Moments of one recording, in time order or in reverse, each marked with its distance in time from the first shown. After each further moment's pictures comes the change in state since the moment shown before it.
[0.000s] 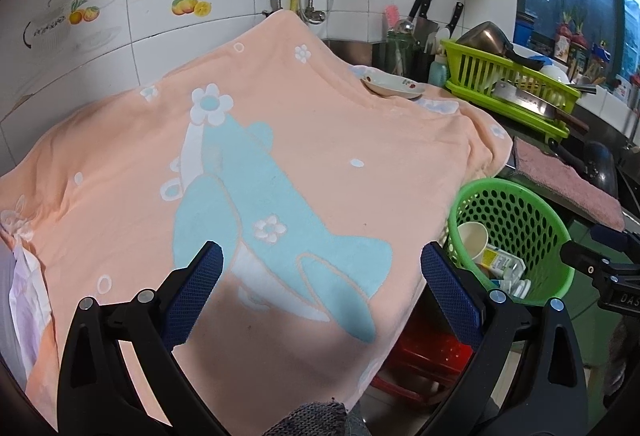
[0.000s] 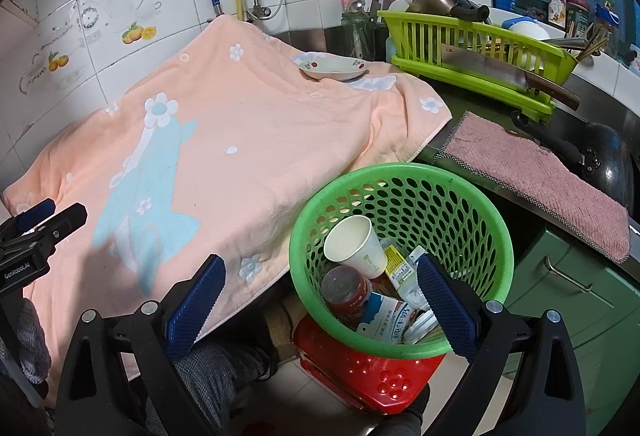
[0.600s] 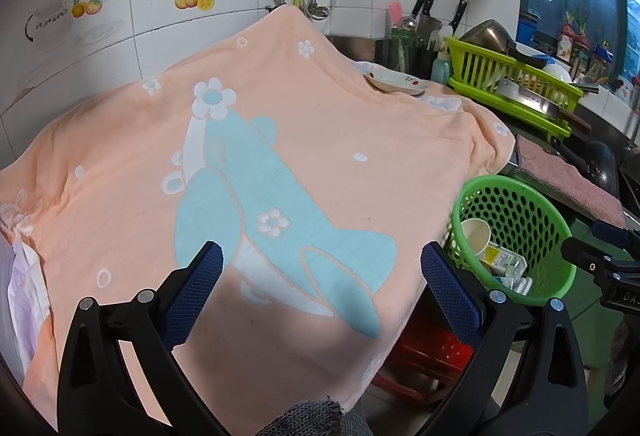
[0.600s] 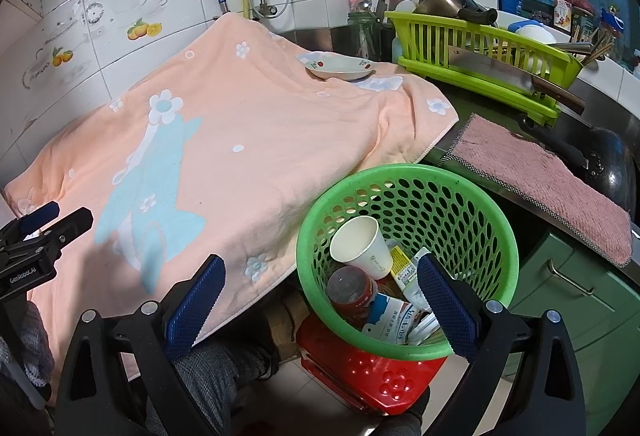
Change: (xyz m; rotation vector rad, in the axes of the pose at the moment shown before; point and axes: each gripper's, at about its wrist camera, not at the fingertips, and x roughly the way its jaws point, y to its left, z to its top) left arm 0.002 0.003 -0.004 -0.009 0.007 0.002; right arm 0.002 0.008 0.001 -0.013 0.002 0.005
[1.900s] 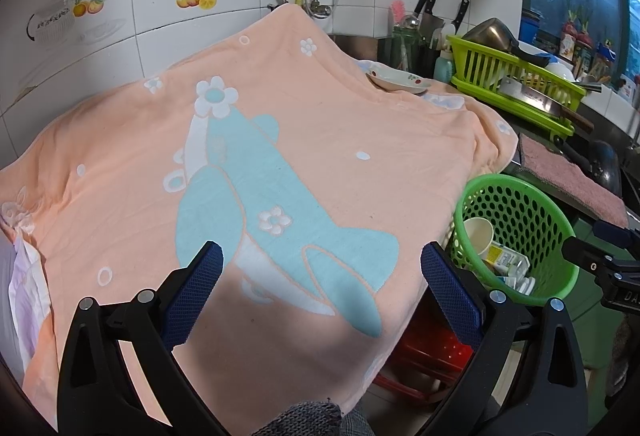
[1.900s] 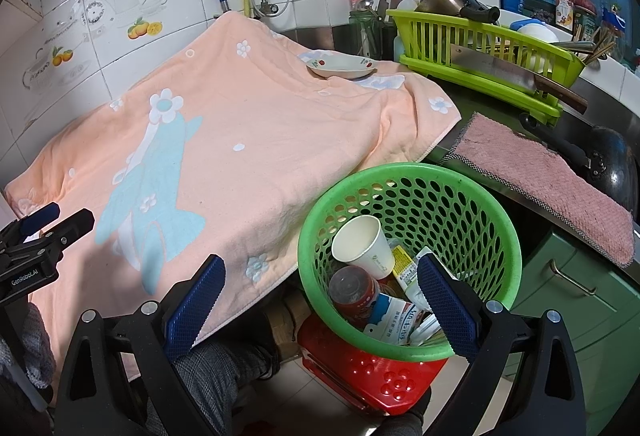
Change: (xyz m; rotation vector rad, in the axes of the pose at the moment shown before) left arm 0.001 0.000 -0.002 0.002 0.002 0.011; right arm 0.003 0.002 0.001 0.001 0.004 0.002
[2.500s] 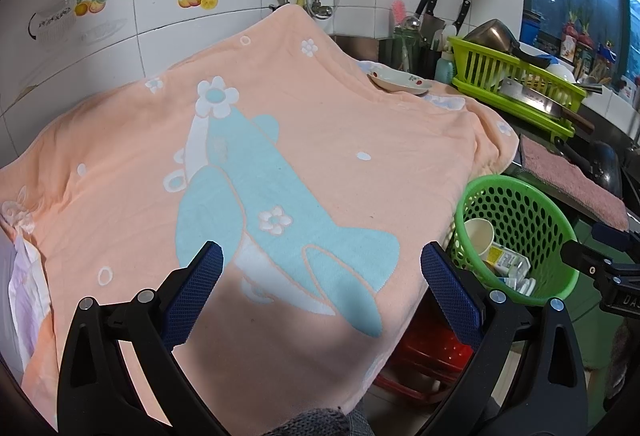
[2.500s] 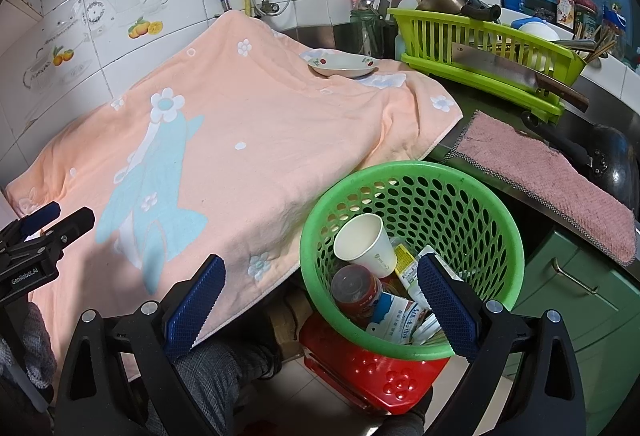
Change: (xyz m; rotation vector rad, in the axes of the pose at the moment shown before) left arm 0.001 0.000 -0.001 -0.002 -0.006 0.004; right arm 0.002 0.003 -0.002 -0.001 0.003 0.004
